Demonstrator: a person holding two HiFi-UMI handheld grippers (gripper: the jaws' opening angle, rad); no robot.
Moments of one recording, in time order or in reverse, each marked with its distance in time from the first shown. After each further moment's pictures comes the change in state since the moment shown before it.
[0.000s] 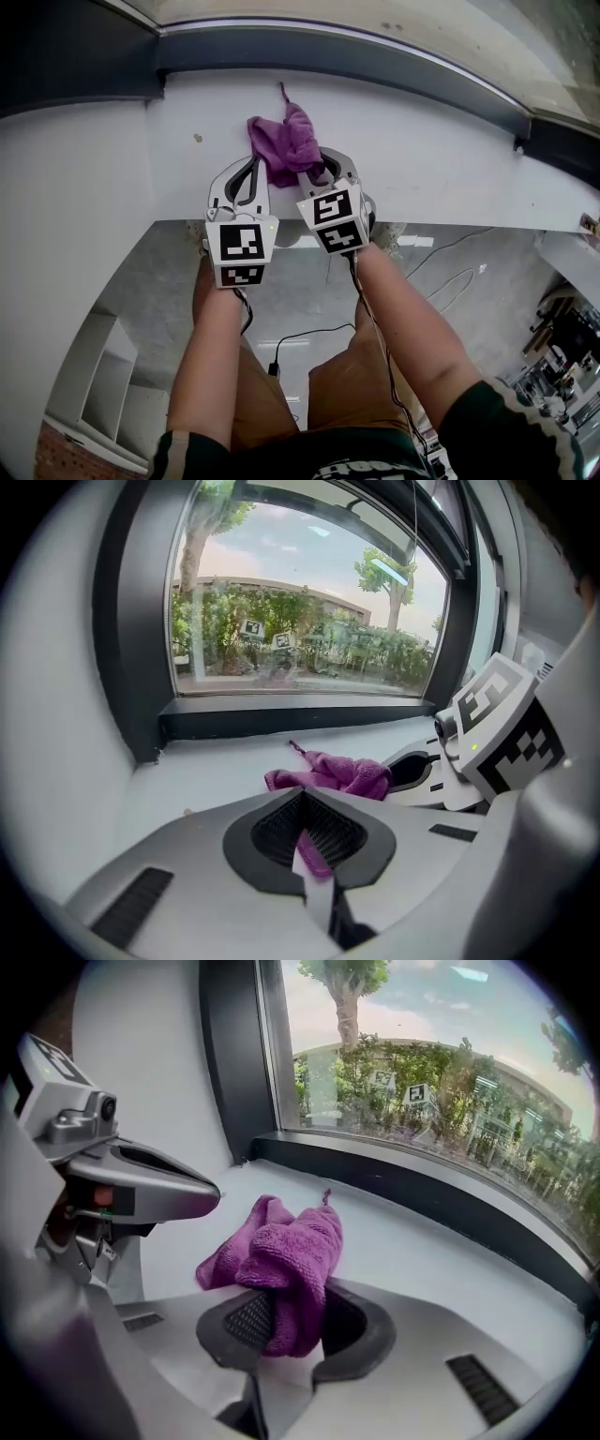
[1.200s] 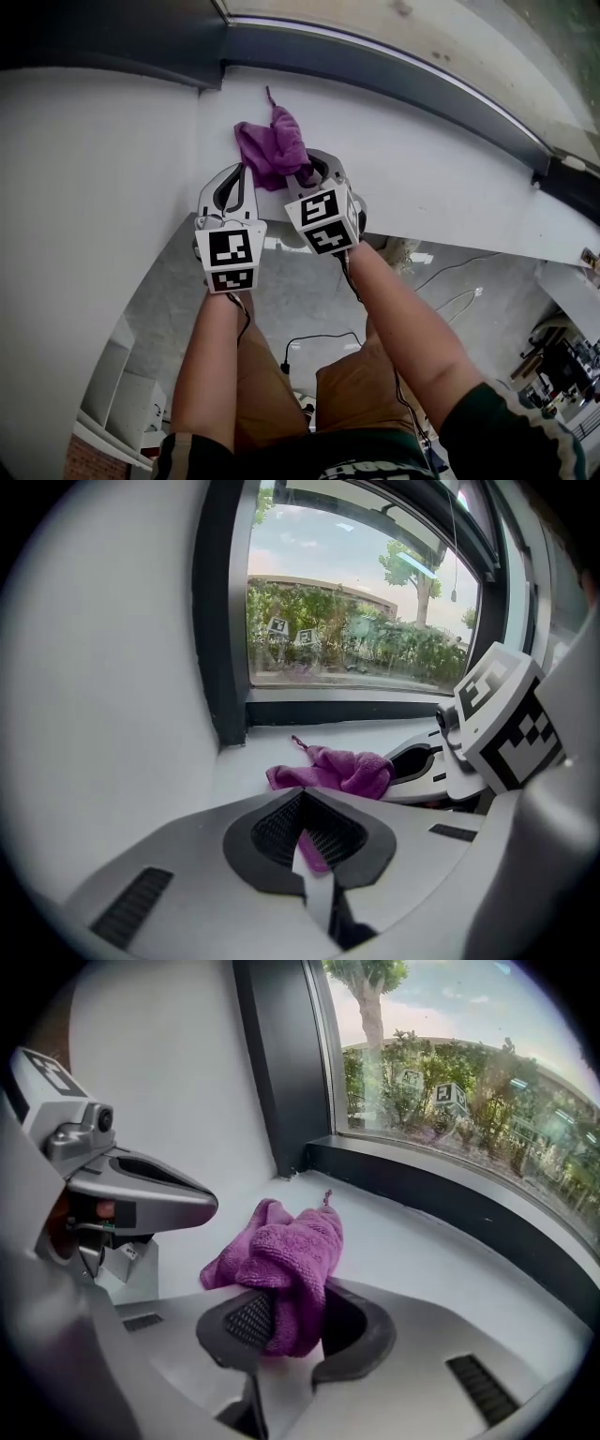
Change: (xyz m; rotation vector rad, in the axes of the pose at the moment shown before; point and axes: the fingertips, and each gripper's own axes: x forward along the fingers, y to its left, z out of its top) left arm -0.042 0.099 -0.030 -0.074 0.032 0.153; right arm 0.047 0.086 0.057 -0.075 -0.011 0.133
